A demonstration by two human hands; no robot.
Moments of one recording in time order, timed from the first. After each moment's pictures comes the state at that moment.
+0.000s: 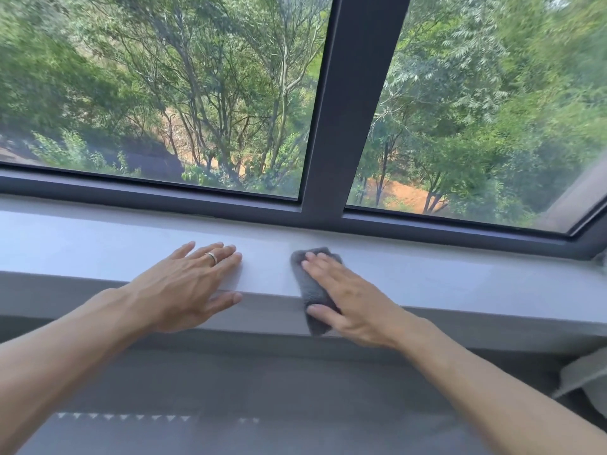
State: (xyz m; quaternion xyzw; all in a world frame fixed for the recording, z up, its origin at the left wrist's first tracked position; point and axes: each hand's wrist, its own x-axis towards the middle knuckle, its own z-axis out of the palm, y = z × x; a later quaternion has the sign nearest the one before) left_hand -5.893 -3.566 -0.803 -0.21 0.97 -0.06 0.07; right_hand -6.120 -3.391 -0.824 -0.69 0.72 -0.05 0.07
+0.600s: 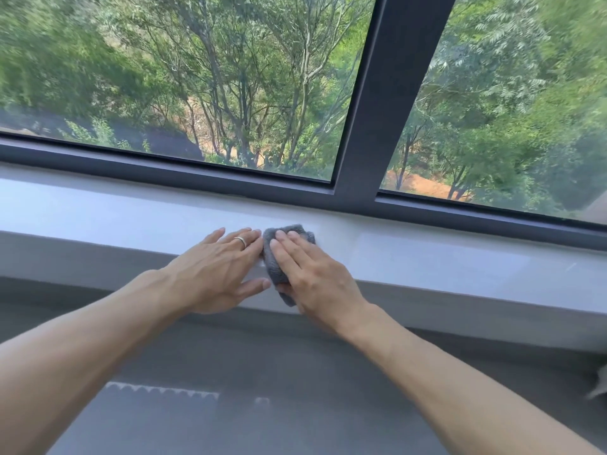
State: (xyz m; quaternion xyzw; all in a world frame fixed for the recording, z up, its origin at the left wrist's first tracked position) left_hand -5.881 -3.561 -0.813 -0.23 0.97 -0.03 0.04; right_hand -6.050 -3.448 -0.854 -0.73 0.68 -0.07 -0.09
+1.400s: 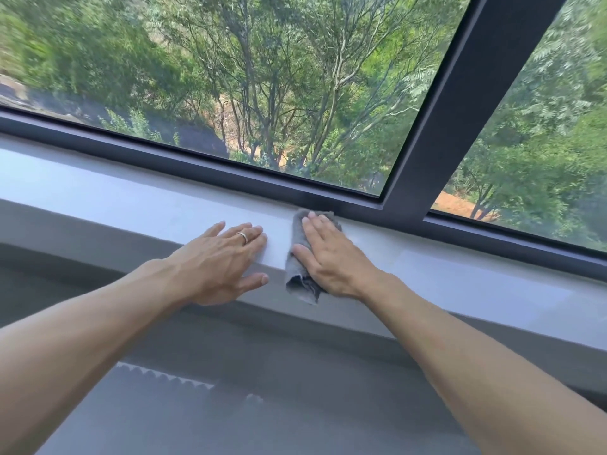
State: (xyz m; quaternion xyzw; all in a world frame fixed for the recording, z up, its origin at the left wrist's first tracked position) left_hand -5.825 -3.598 -0.805 -0.28 0.96 -0.02 0.07; right_hand -6.026 -3.517 -0.820 -0.68 0.73 -0.02 0.08
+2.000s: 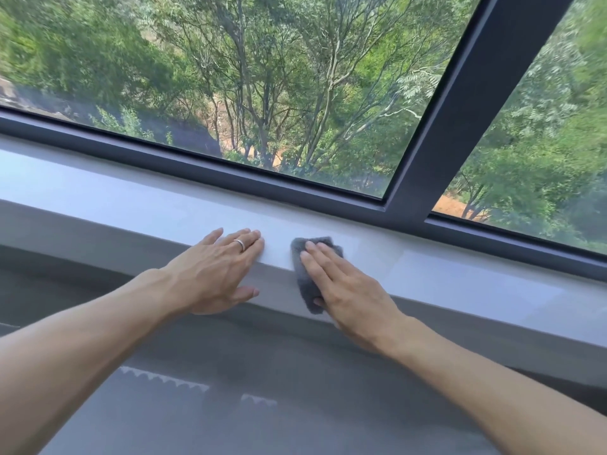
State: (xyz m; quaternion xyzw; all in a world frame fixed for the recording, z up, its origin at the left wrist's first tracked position) left_hand -5.807 -3.600 -0.813 -0.26 0.96 -0.04 0.06; right_hand -6.019 -3.463 -0.847 -0.75 0.64 0.00 -0.17
